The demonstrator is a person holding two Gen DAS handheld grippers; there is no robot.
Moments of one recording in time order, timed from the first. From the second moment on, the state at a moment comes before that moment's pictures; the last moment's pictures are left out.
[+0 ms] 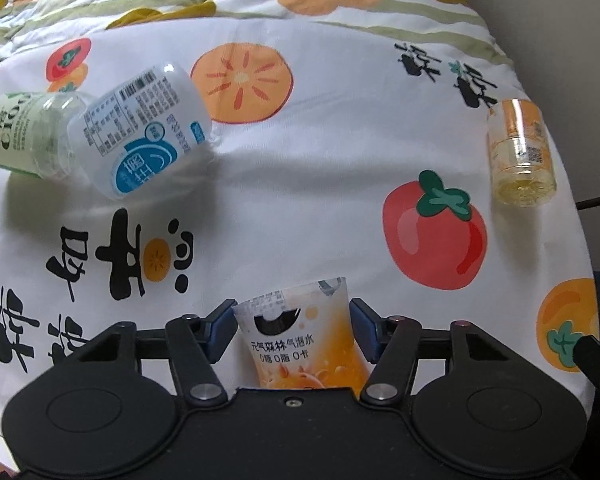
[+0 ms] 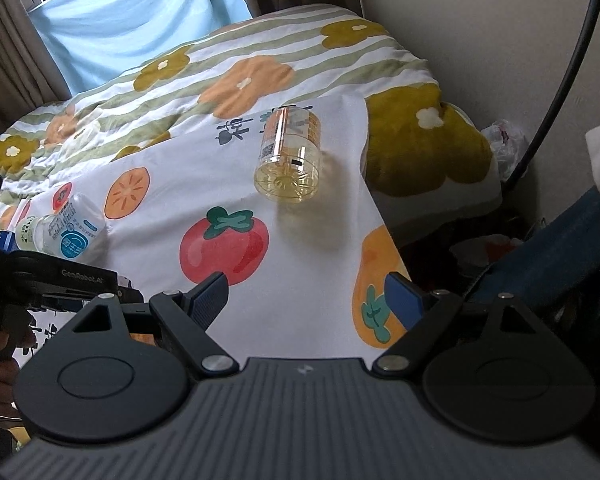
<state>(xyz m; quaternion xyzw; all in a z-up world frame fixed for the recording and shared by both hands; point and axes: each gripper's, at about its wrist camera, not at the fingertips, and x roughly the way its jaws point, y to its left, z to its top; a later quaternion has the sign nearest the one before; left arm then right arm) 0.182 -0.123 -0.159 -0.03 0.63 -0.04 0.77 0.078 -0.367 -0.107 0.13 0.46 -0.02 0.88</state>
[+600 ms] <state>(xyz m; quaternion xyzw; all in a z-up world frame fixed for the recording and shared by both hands) 0.136 -0.143 -0.124 0.05 0.50 -0.09 0.86 0.078 -0.347 -0.104 0.12 0.45 -0.01 0.88</state>
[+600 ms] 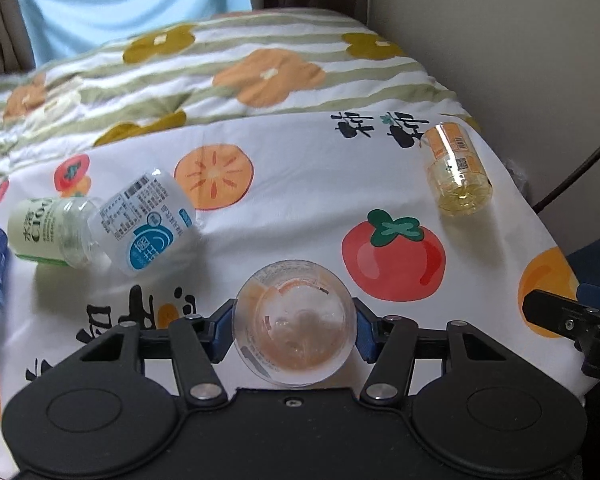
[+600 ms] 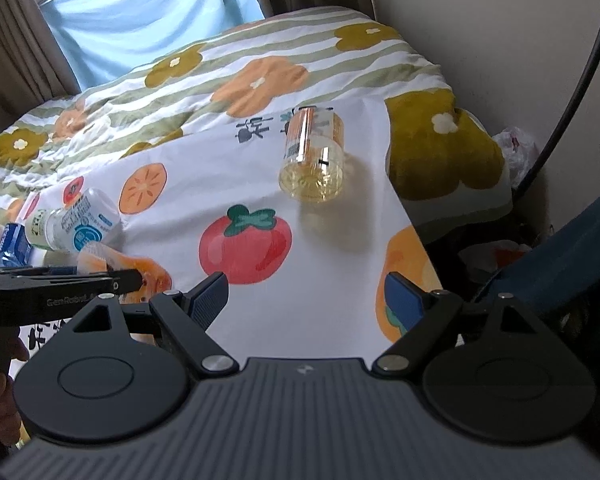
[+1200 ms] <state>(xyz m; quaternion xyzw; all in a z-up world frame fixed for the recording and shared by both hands) 0.150 -0.154 -0.129 0.07 0.48 -0.11 0.87 0.062 -0.342 -0.107 0.12 0.46 -0.01 0.88</state>
